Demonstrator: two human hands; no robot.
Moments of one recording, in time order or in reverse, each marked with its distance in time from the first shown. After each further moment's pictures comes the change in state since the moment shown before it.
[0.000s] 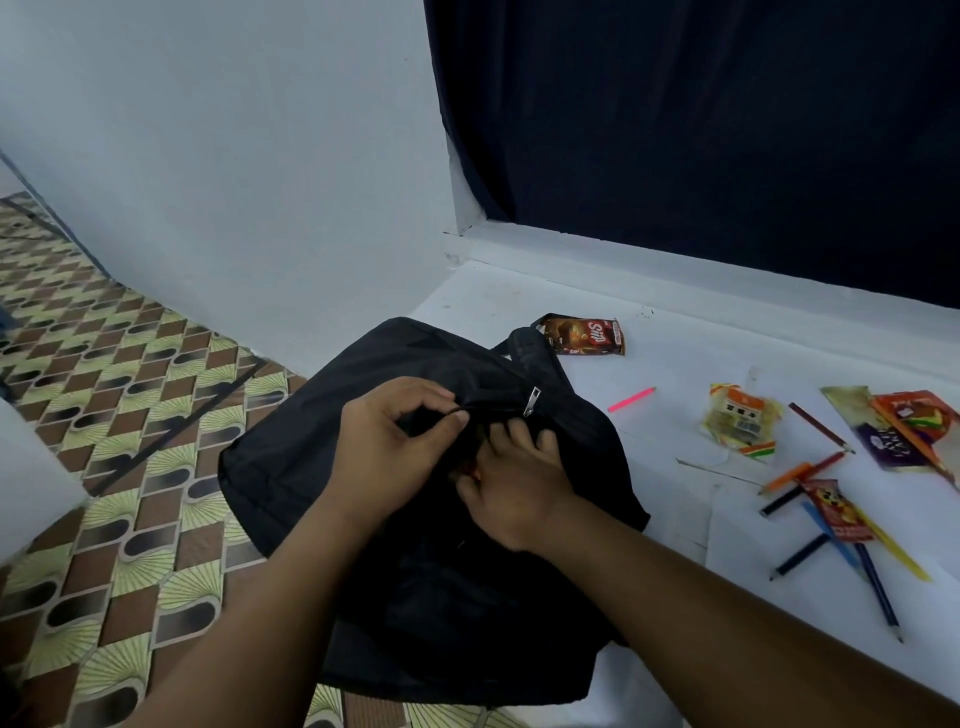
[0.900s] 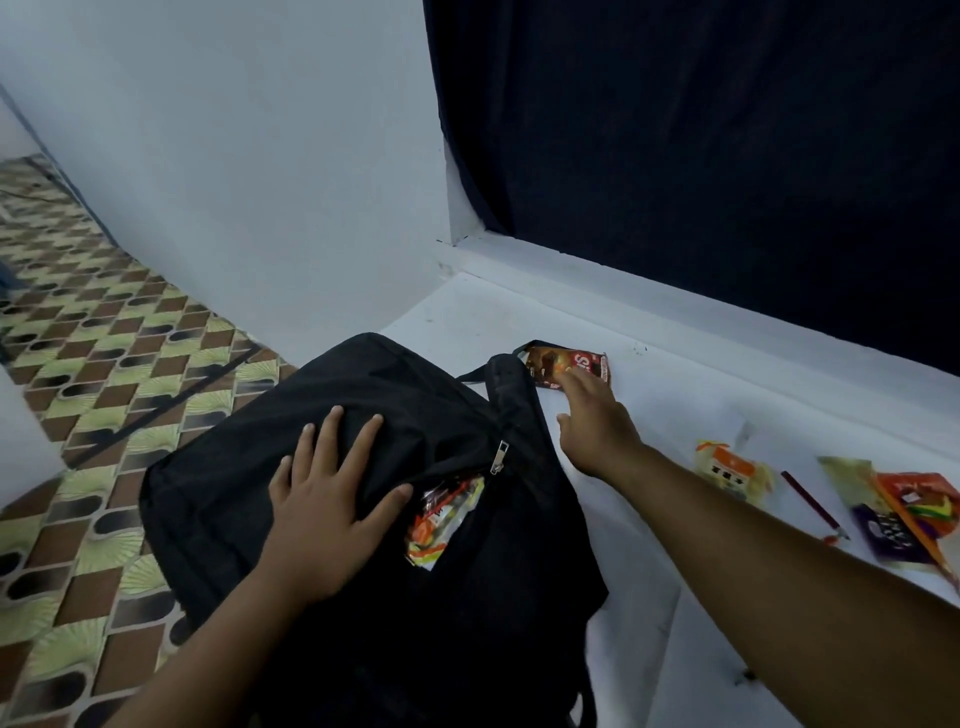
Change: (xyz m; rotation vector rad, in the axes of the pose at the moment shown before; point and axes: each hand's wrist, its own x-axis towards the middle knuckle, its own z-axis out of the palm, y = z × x) left_hand -0.022 -0.050 0.022 0.688 -0.255 -0.345; right_hand 0.097 0.183 0.003 0.213 0.191 0.161
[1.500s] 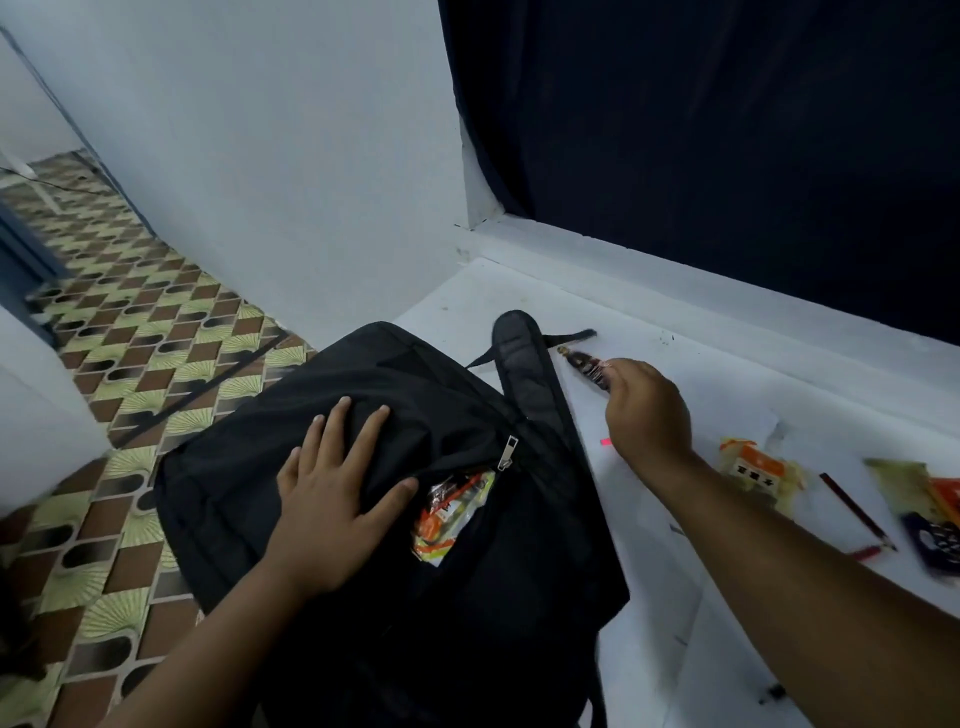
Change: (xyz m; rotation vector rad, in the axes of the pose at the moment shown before) left_hand 0.000 0.003 0.000 -0.022 -0.001 -0.009; right_hand -0.004 0.019 -0.005 0.208 0.450 0.015
